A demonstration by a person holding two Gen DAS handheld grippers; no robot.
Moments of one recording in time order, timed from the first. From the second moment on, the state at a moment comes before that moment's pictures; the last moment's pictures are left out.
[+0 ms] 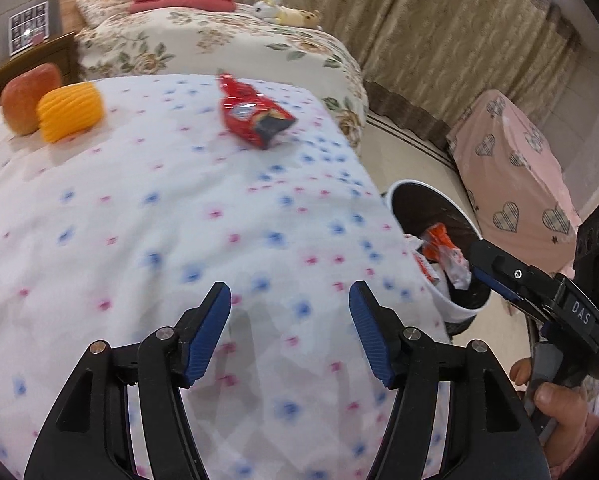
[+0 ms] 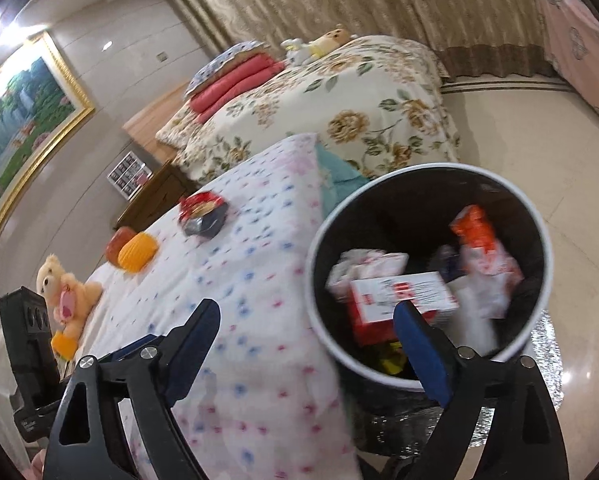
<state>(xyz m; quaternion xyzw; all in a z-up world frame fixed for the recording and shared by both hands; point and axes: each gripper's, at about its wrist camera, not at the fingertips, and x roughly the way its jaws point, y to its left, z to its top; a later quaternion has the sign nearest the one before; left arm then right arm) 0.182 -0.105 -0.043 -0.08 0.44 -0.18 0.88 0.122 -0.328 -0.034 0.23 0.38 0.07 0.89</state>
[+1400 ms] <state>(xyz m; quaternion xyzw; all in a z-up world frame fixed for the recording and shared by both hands) 0.218 0.026 -0.055 -0.14 0.43 -0.05 0.89 0.207 -0.208 -0.043 0.15 0.41 0.16 0.89</state>
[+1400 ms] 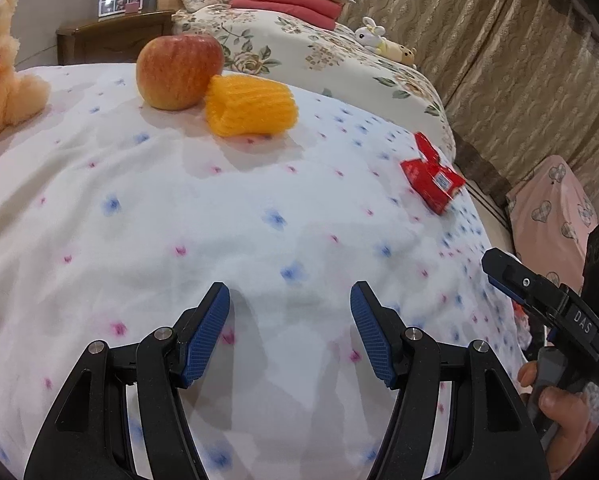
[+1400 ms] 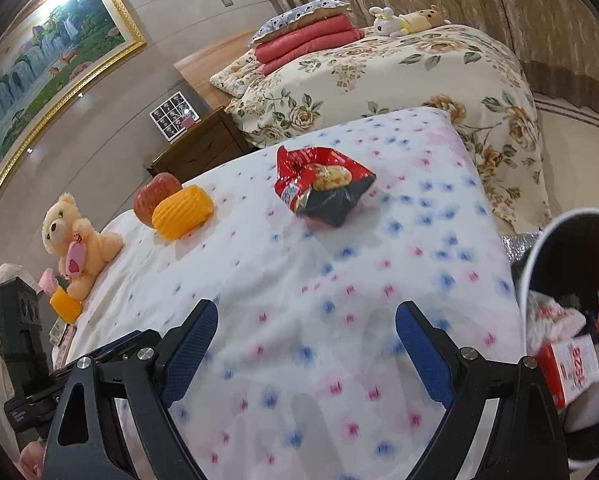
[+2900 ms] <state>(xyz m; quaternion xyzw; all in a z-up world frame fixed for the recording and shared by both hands) 0.343 0.055 -0.052 -0.12 0.40 -0.06 0.91 0.300 -0.203 -0.056 0.15 0.41 0.16 0.88</state>
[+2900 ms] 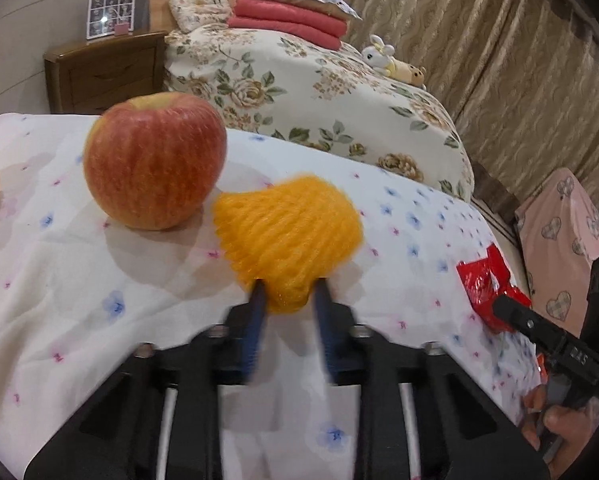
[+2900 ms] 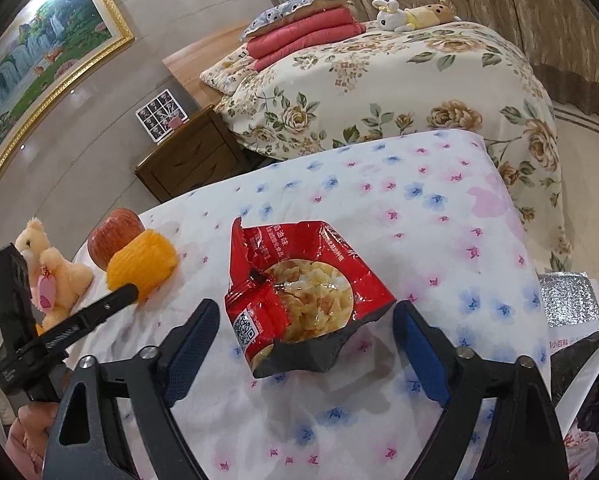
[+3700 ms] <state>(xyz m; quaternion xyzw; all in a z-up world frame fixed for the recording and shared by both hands) 0.251 0.016 -0.037 -0.13 0.40 -0.11 0.90 0.222 -0.202 -0.038 0.17 0.40 0.19 0.88</state>
